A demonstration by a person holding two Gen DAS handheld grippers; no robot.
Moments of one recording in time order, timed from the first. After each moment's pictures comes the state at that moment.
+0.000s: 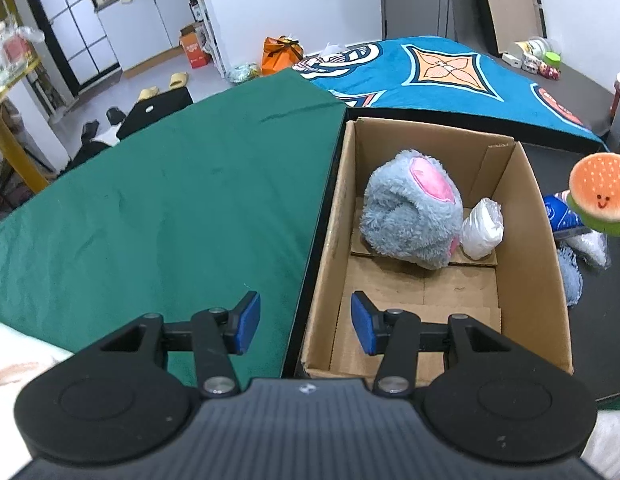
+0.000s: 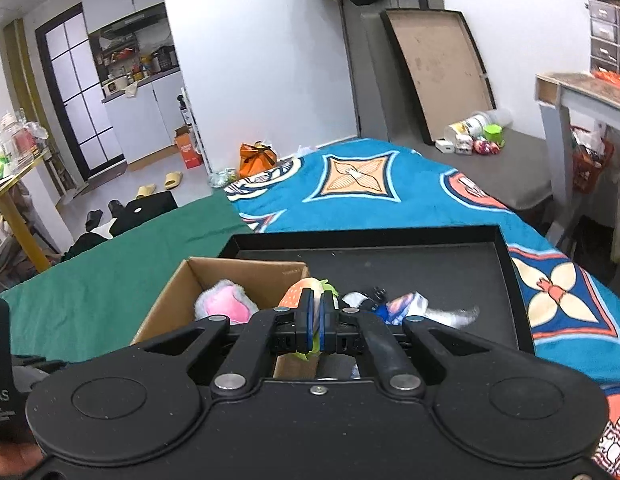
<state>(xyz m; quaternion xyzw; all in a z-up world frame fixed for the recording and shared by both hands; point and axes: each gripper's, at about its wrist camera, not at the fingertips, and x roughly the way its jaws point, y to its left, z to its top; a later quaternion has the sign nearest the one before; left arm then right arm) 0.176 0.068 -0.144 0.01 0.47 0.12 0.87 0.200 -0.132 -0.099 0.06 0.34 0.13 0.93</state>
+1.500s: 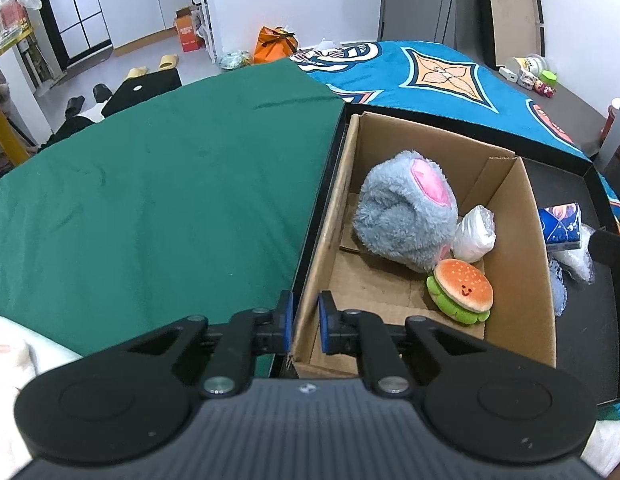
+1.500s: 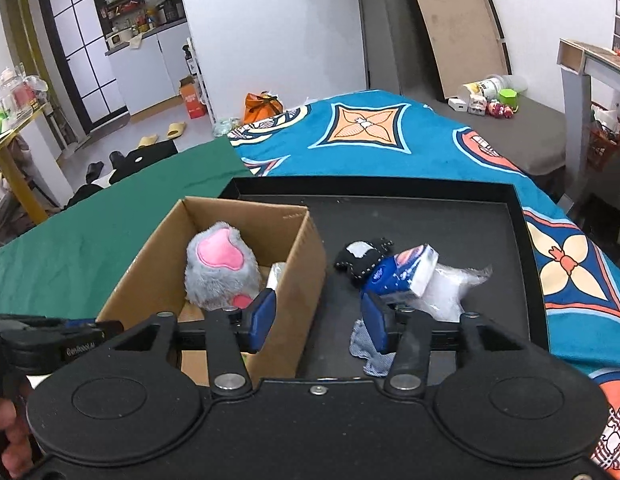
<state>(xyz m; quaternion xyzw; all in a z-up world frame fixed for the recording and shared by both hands) 0.174 0.083 -0.149 -0.03 0.47 0.10 0.88 0.204 -0.130 -0.127 0.03 0.40 0.14 0.90</state>
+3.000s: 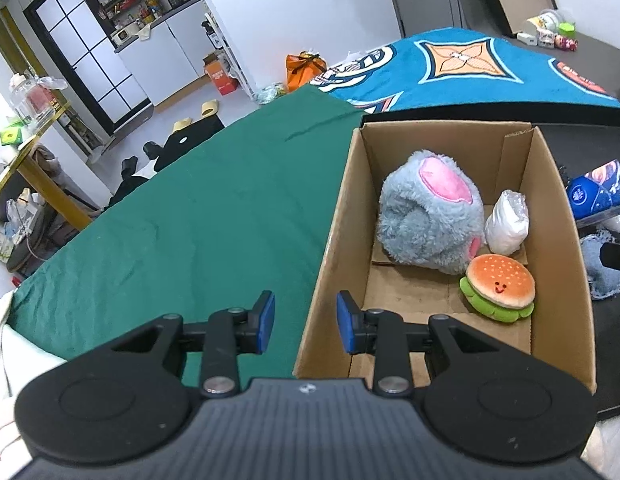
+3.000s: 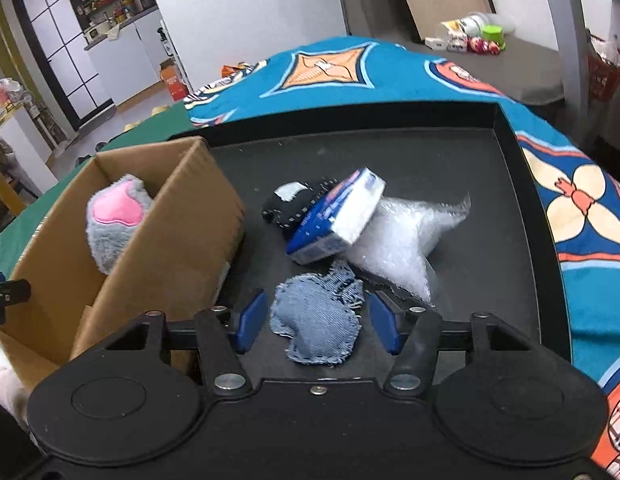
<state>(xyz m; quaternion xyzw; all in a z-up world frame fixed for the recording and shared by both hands) 0.187 0.035 -0.151 0.11 0.45 0.18 0.87 0.240 -0.181 -0.217 0.06 0.44 0.14 0.88</state>
